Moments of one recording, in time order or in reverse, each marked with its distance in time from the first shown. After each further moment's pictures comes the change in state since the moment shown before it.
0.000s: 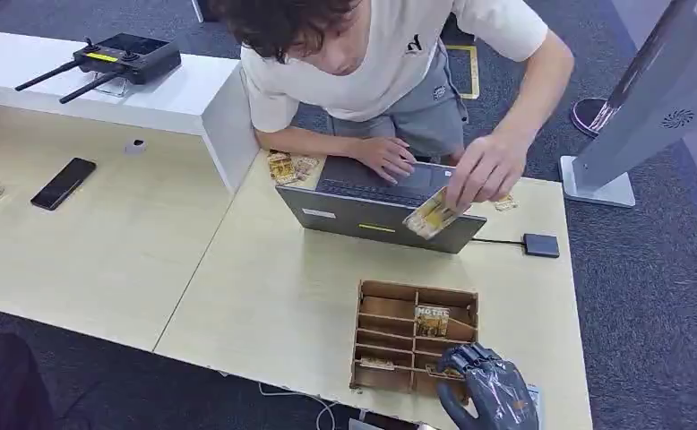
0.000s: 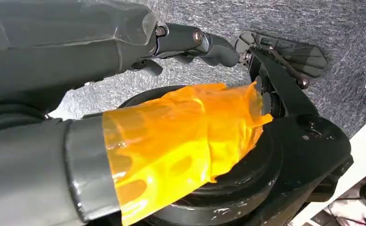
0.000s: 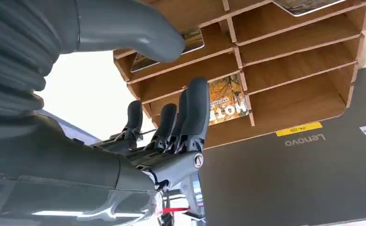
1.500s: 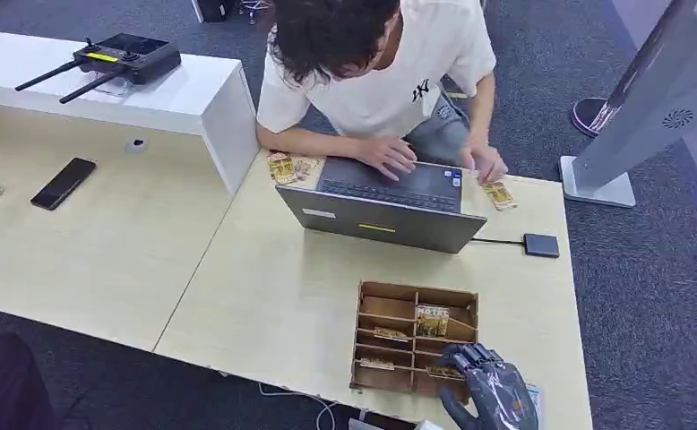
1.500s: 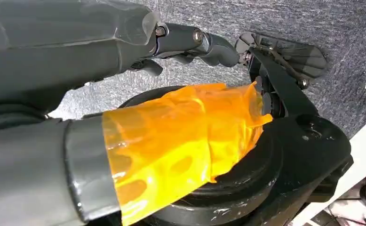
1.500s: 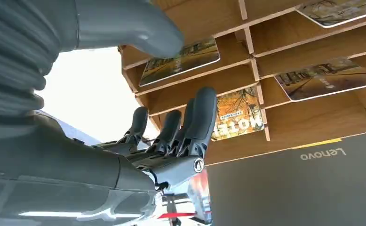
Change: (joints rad) left arm 0.000 0.000 0.000 0.000 -0.002 0.002 0.000; right arm -0.008 0.005 0.001 0.046 0.003 -0.003 0.018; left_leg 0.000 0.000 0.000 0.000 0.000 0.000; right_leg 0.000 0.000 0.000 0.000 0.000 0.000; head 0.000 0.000
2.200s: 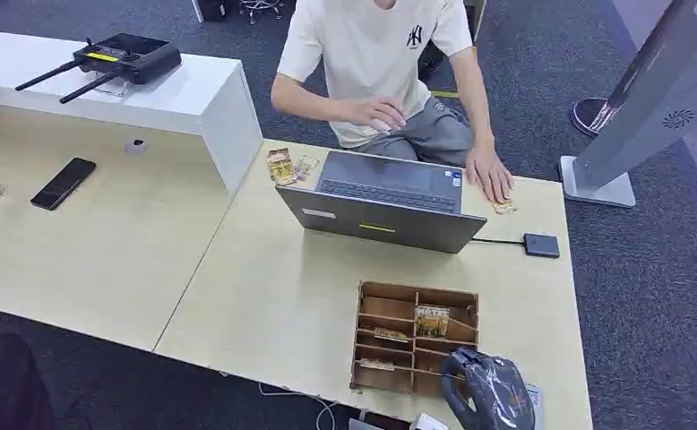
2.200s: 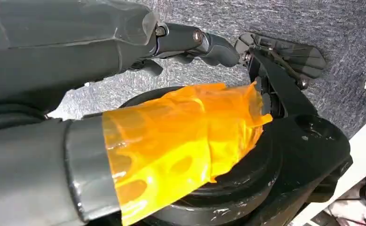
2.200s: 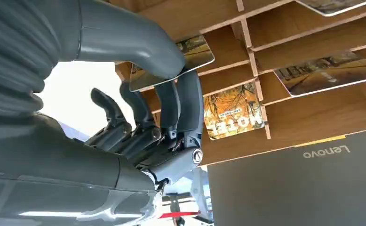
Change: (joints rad) left arm 0.000 0.001 0.000 0.000 -0.002 0.000 -0.002; right arm -0.013 0.022 -0.001 0.026 0.003 -0.012 0.003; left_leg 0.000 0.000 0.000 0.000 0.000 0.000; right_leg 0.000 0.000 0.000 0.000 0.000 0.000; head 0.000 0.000
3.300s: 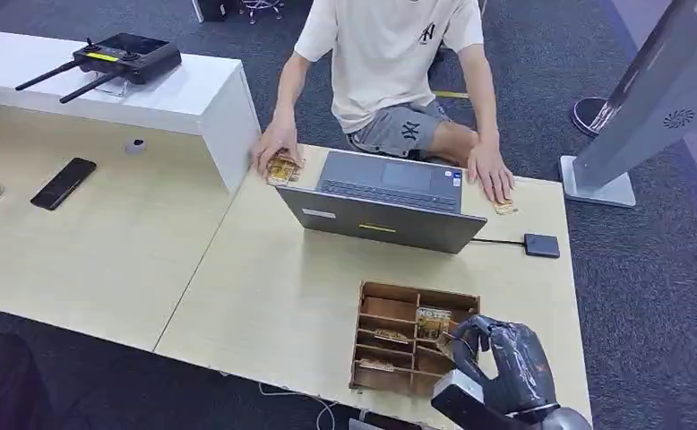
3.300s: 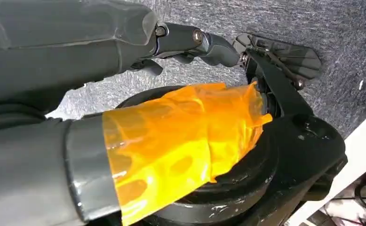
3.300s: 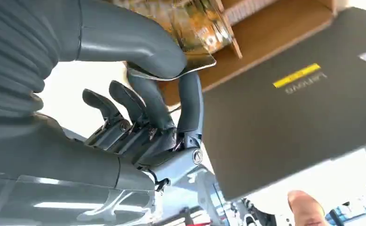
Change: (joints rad) left arm 0.001 -0.005 0.000 0.000 0.015 0.012 -0.017; right arm -0.035 0.045 -0.138 -0.142 -0.217 0.132 -0.015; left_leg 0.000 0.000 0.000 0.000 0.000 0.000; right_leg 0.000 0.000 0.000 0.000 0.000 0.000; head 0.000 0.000
